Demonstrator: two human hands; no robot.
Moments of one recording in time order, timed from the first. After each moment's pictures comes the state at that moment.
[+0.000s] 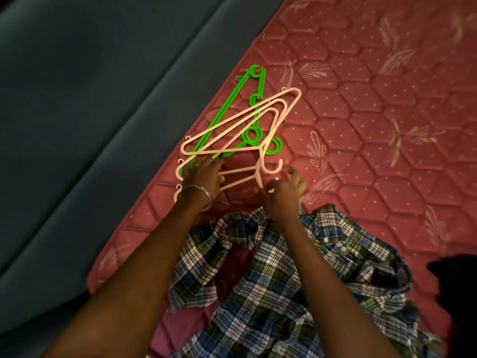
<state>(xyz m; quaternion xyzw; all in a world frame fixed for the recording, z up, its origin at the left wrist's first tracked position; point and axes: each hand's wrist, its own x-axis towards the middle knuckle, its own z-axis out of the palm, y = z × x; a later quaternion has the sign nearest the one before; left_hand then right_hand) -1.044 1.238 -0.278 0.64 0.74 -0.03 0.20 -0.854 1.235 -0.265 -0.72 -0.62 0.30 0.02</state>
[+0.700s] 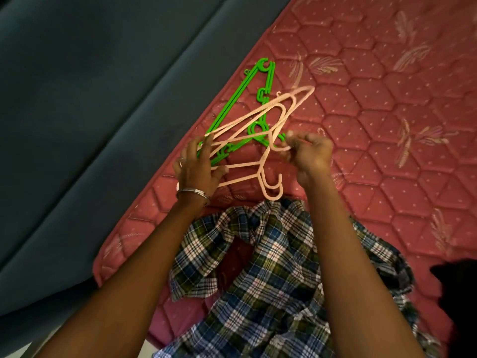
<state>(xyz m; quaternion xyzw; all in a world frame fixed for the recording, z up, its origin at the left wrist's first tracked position) -1.045 1.218 -0.256 0.57 0.80 0.10 0.15 -0.847 1.307 -0.221 -0.65 -0.26 0.59 0.40</state>
